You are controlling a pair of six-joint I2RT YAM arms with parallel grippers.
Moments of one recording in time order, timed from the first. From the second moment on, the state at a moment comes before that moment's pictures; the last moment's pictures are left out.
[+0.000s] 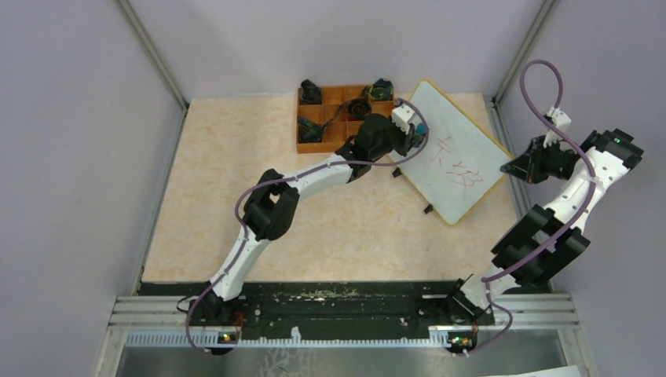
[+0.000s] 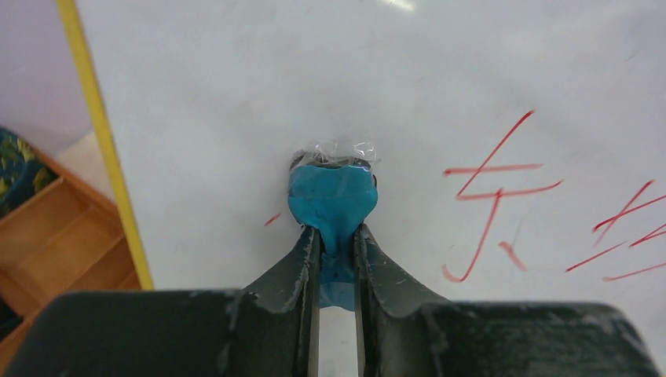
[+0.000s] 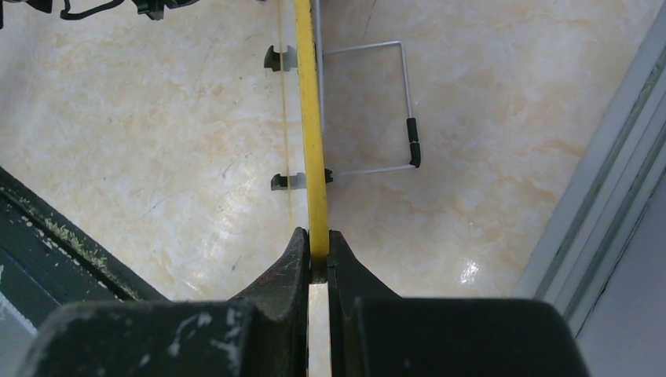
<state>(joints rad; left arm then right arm) -0.84 2.40 1.97 0.36 0.14 -0.06 -0.78 1.60 1.62 -1.45 -1.01 -1.07</state>
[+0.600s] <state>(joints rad) -0.81 2.47 2.13 0.33 0.15 -0.05 -0.78 1.60 1.62 -1.42 -1.00 -1.07</state>
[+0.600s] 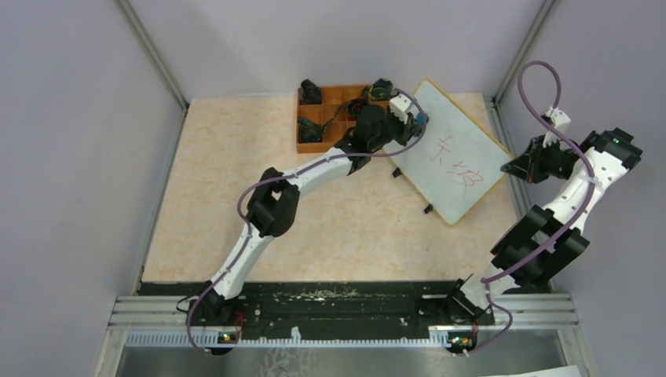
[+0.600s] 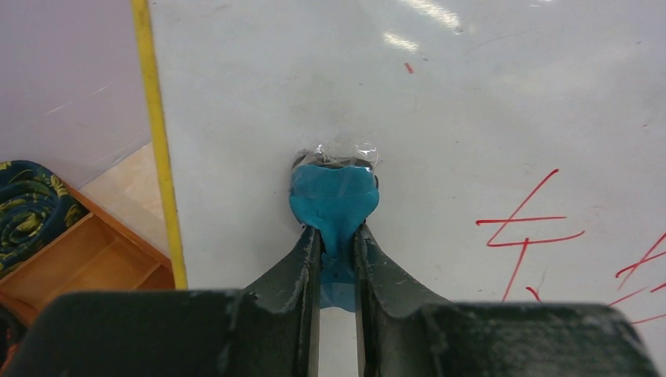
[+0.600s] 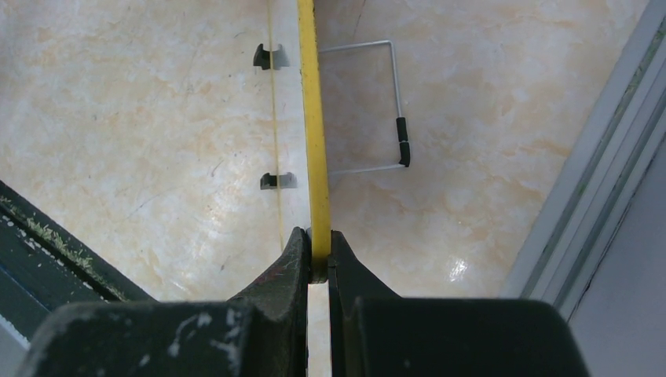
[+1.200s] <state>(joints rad) -0.80 2.48 2.04 0.43 0.14 -0.08 -0.78 1.60 1.61 -1.42 -0.99 -1.05</state>
